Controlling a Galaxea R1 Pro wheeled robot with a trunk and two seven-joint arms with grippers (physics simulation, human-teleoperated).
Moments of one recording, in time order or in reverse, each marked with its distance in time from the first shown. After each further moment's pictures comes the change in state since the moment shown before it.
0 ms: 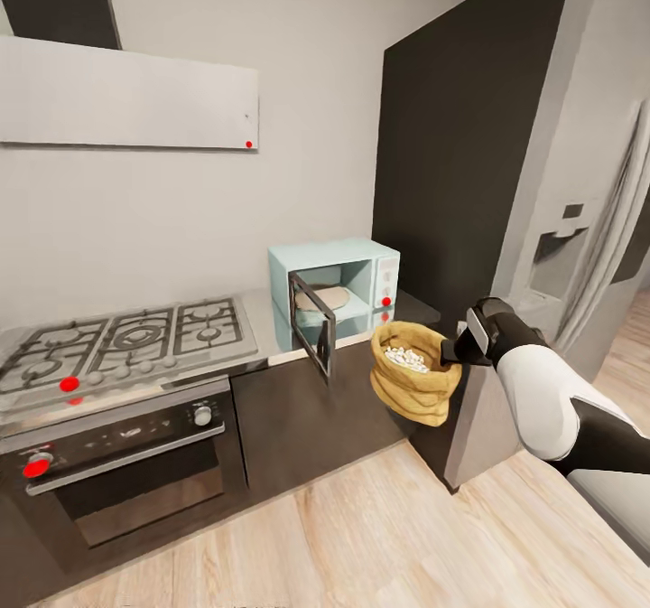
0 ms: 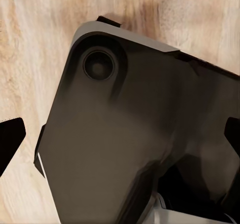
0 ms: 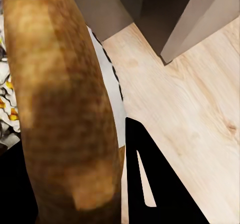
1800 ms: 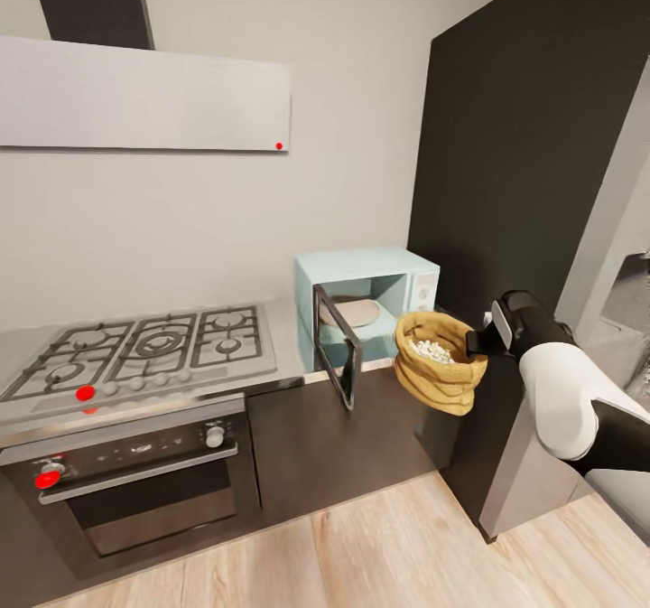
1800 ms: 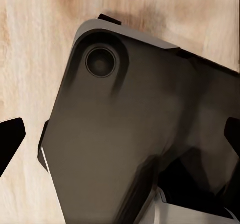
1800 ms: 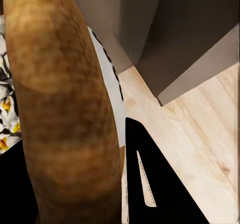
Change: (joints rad) left arm 0.000 0.002 -0.002 0.004 0.000 0.001 -0.002; right arm 0.000 -0.065 0.004 -0.070 0.007 0.001 -0.012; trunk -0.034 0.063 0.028
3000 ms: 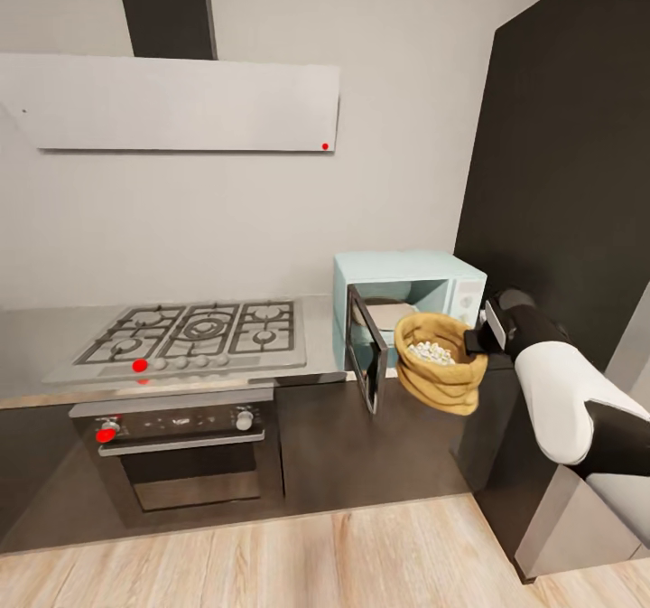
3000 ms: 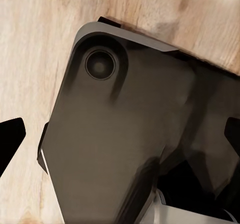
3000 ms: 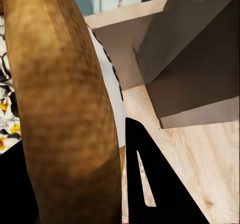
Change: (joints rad) left arm 0.000 0.000 0.000 -0.006 0.000 -0.001 0.000; right arm 0.000 0.004 0.106 -0.001 -0.007 0.000 0.001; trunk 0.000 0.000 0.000
